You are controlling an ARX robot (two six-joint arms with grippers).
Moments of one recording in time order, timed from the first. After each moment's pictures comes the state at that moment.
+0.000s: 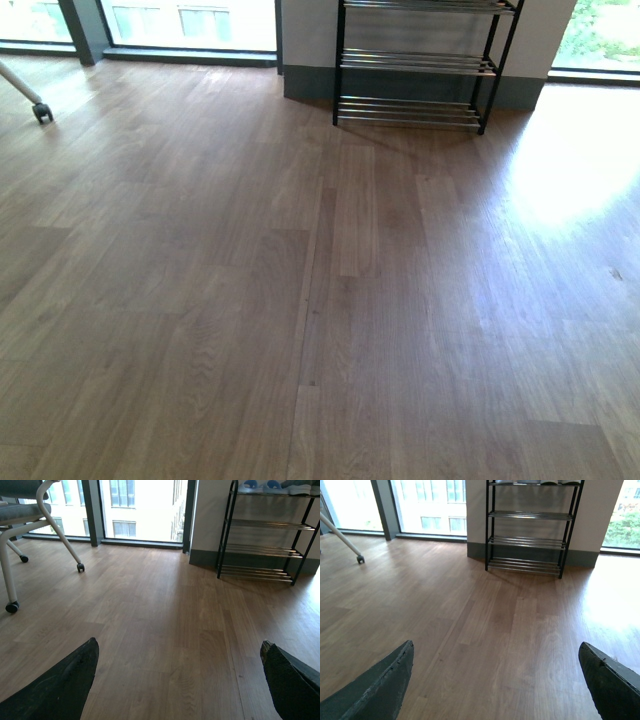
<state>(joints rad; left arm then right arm) 0.00 0.02 0.01 0.00 0.00 -0.01 0.00 0.00 0.02 0.00 0.00 -0.01</state>
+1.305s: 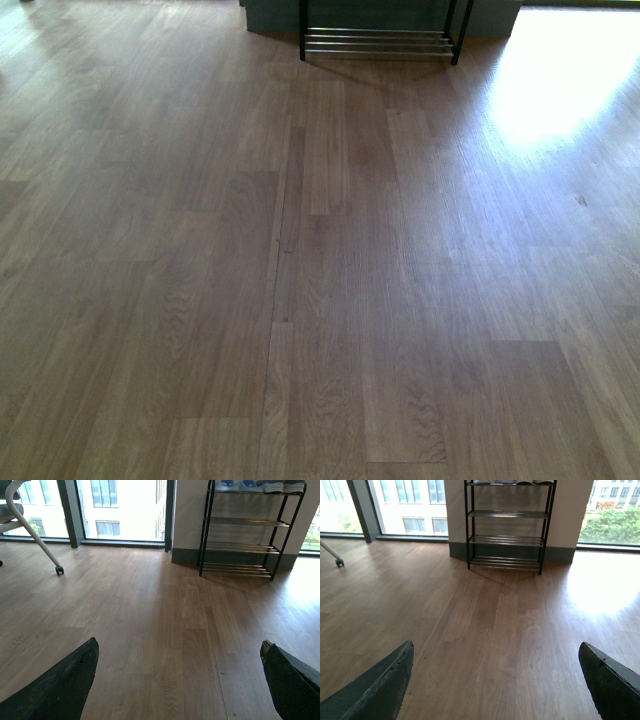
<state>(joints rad) 0.00 0.02 0.01 0.00 0.00 -0.01 0.00 0.00 0.02 0.00 0.00 -0.01</state>
